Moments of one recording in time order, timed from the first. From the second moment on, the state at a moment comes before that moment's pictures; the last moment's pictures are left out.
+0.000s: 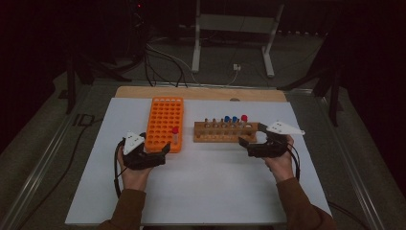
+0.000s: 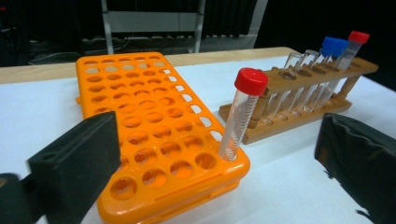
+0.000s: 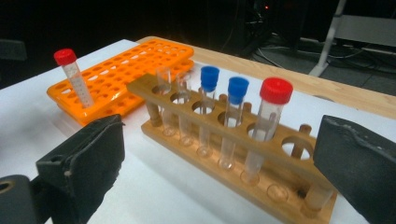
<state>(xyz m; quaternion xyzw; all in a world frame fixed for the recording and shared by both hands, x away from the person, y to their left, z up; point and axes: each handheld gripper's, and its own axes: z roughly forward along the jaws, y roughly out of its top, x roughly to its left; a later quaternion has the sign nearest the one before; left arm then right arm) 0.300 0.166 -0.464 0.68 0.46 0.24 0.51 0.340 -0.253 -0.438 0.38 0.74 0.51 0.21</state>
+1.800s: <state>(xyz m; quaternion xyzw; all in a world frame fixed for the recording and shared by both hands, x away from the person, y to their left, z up) 0.299 0.163 -0.475 0.68 0.46 0.26 0.50 0.388 -0.244 -0.427 0.40 0.73 0.49 0.26</state>
